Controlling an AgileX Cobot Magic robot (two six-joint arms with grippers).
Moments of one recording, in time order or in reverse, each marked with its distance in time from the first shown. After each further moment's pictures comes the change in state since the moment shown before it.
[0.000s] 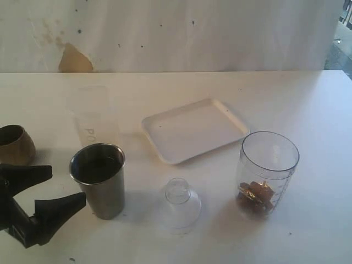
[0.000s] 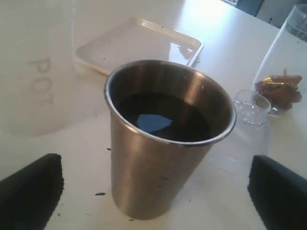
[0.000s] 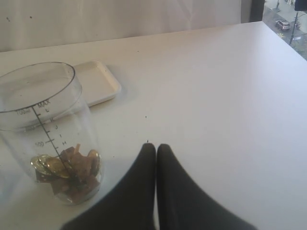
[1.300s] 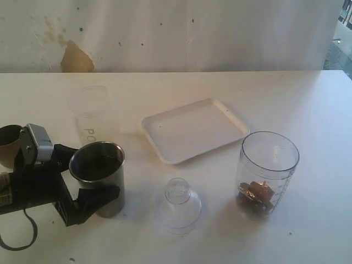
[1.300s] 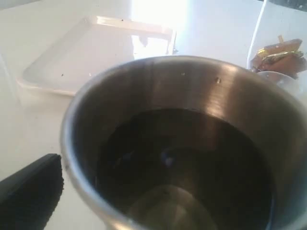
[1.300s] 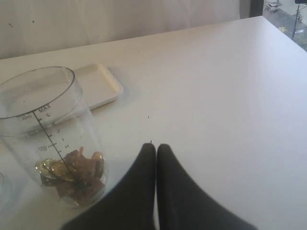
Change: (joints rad) left arm -0.110 0.454 -0.299 0.023 -0.120 0.271; right arm 0.000 0.000 0.000 0.000 0.000 0.044
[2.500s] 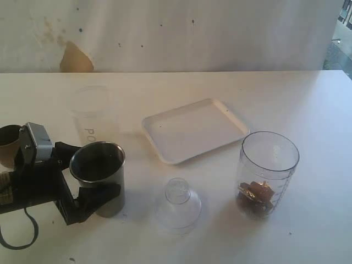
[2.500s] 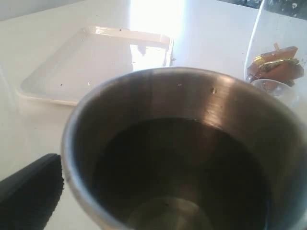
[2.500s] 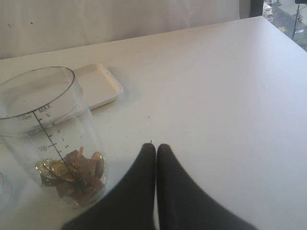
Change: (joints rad) left arm 0.000 0.008 -0.004 0.000 -0.031 0.017; right arm 0.000 0.000 0.000 0.000 0.000 0.002
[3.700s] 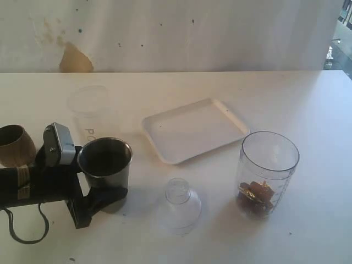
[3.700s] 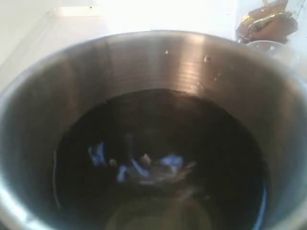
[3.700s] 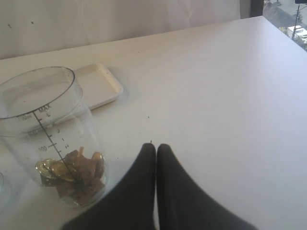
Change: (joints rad) left arm -0.069 0.020 -0.091 0.069 0.134 0.027; right arm 0.000 0.000 0.000 0.000 0.000 0.000
